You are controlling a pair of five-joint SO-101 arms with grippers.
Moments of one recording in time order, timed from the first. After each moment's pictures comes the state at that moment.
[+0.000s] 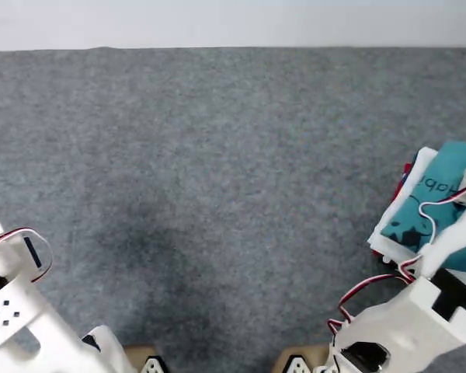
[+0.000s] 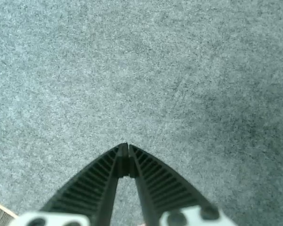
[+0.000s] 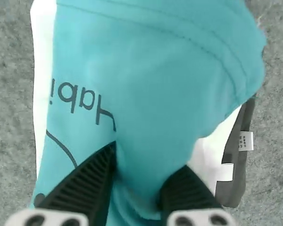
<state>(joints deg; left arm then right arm) -45.8 -48.6 29.4 96.6 -4.1 39.6 13.7 -20.6 88.1 15.2</state>
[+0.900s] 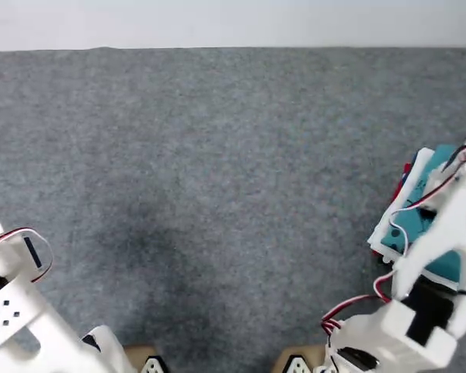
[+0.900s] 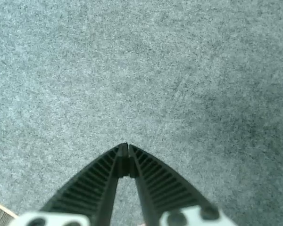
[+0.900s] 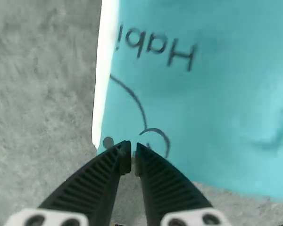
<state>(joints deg) -45.8 -48.6 29.4 96.6 -4.1 31.3 2.5 -9.0 97.8 9.5</state>
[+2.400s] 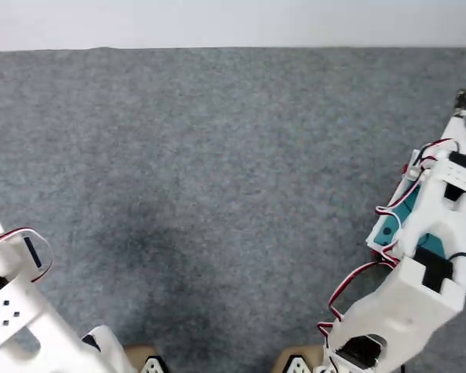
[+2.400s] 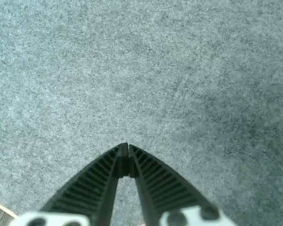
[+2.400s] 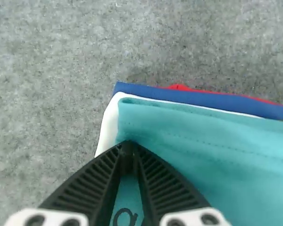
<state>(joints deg) -45.8 -48.6 29.4 96.6 -4.1 27.8 20.7 0.8 43.8 9.5</state>
